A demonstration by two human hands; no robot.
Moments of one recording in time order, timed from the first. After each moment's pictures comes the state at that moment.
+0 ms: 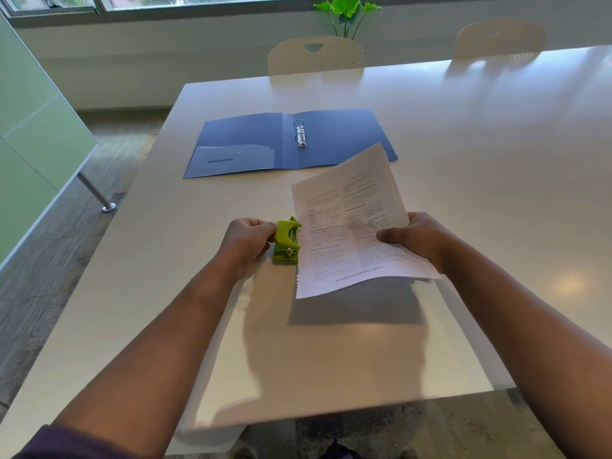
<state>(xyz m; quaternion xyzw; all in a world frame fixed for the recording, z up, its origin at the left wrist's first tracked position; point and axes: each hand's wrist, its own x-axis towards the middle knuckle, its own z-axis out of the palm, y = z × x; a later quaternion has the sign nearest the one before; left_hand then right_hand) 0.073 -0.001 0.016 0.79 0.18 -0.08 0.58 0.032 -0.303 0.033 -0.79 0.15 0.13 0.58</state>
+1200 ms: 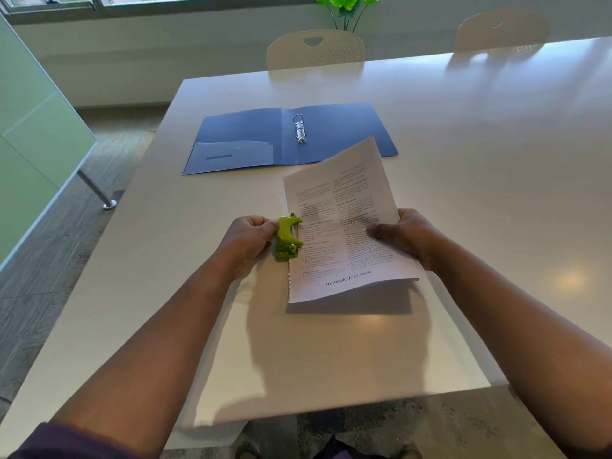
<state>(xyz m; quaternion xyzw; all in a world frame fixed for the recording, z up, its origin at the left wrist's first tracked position) 0.065 -0.003 0.015 0.77 0.14 -0.11 0.61 0.031 -0.289 0.029 -0.76 0.13 0.13 0.63</state>
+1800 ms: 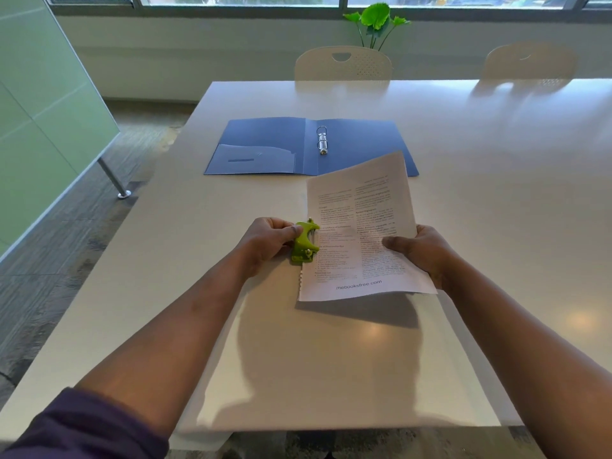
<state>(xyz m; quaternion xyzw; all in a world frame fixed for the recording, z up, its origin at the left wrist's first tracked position) 0.085 0.007 0.006 0.74 0.10 -0.15 0.64 0.049 -0.287 0.023 -0.76 0.15 0.12 0.62</state>
